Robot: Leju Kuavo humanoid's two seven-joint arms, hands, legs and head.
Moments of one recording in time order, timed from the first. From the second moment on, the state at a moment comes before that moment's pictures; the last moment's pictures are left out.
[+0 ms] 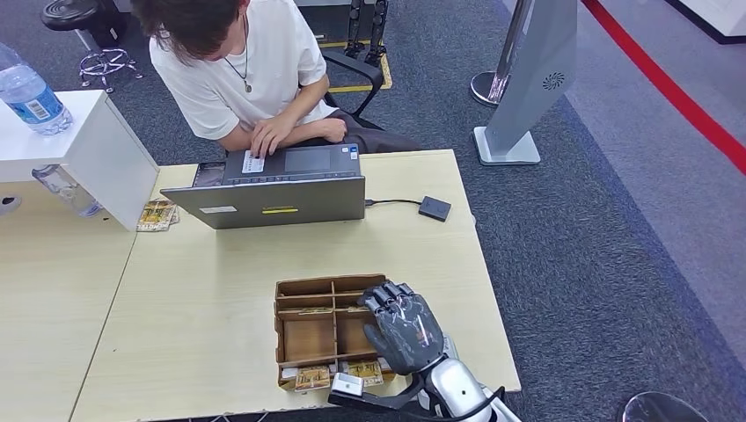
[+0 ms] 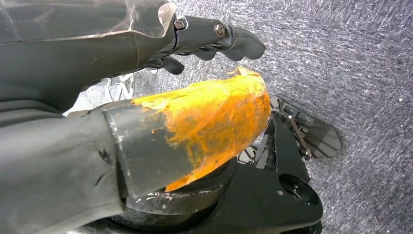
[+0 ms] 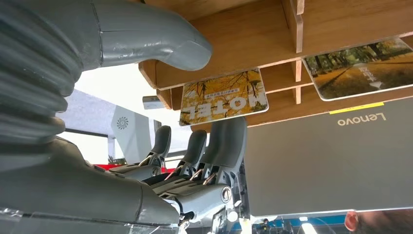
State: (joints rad) left arm -0.09 -0.16 -0.94 -0.17 1.40 0.50 -0.16; right arm -0.09 -0.03 0.64 -1.30 1.29 -0.69 -0.10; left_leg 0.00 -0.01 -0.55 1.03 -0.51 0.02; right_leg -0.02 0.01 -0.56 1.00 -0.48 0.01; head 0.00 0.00
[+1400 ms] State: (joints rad) left arm -0.09 -0.16 -0.96 -0.17 1.40 0.50 -0.16; right arm -0.13 -0.02 0.64 -1.37 1.36 -0.69 -0.09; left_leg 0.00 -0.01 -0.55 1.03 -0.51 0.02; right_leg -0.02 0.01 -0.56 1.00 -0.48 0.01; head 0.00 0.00
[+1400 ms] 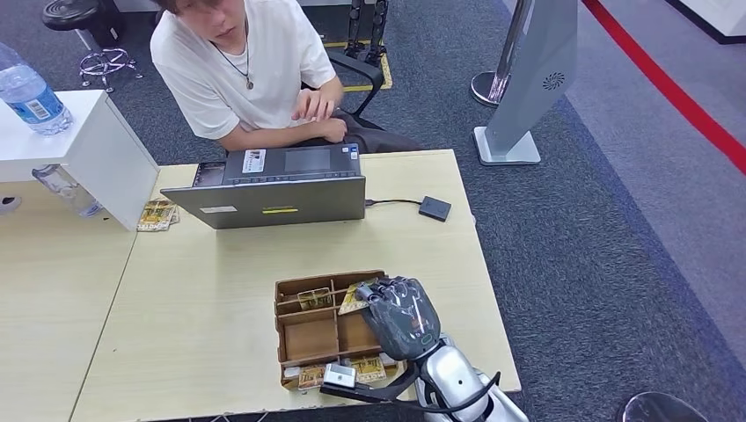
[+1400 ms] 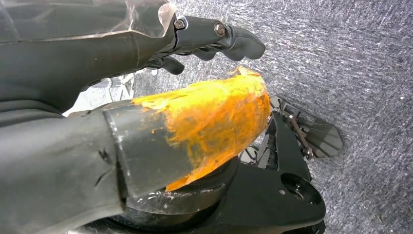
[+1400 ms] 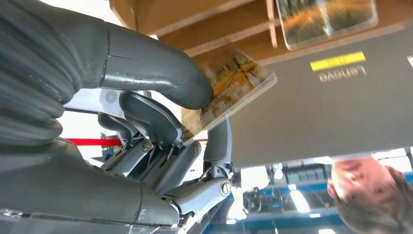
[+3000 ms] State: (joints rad) left arm -0.09 -0.15 -0.99 -0.17 1.40 0.50 -0.18; right arm -0.22 0.18 0.35 -1.37 1.30 -0.69 -0.20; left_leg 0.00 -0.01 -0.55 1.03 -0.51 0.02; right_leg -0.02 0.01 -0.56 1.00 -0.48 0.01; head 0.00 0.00
